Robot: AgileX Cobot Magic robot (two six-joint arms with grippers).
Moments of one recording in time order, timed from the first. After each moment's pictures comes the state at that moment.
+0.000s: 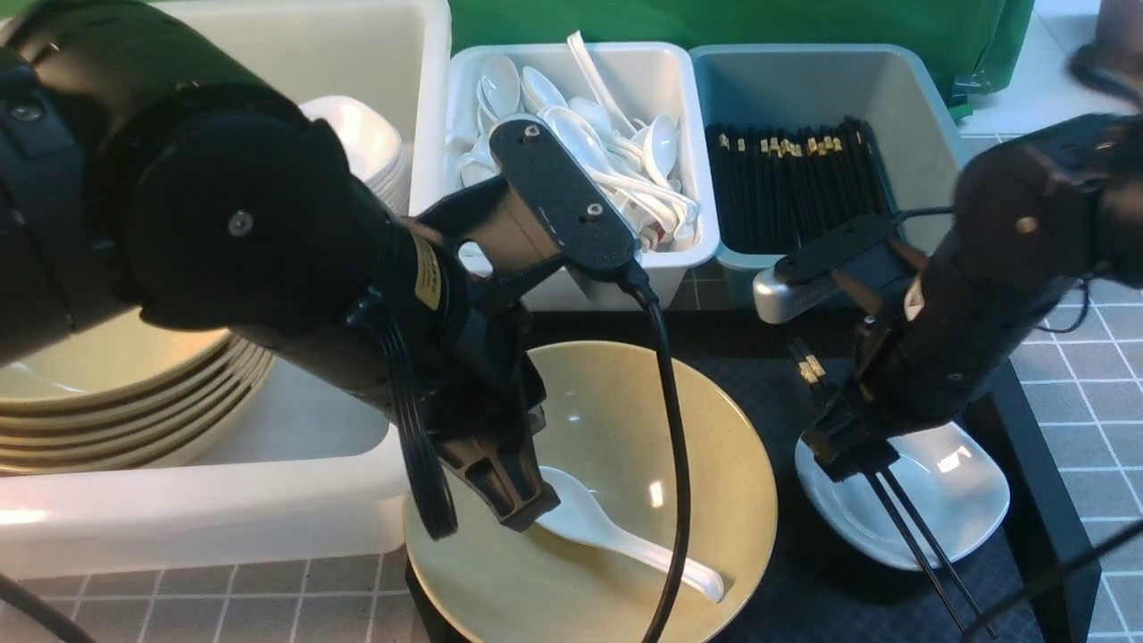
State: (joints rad) right arm 0.43 1.70 -1.14 -0.02 0.90 -0.06; left arm -0.77 1.36 -1.18 0.01 1.01 0.28
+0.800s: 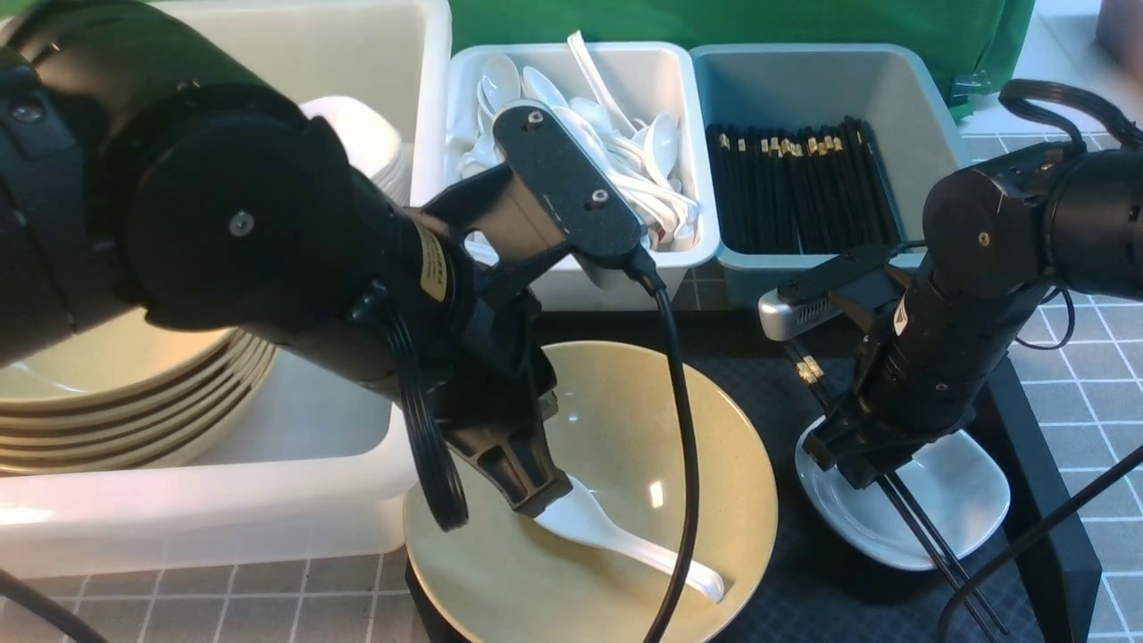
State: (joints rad) right arm 0.39 1.77 -1.15 -0.02 0.90 -0.05; left arm -0.77 1.36 -1.18 0.01 0.95 0.27
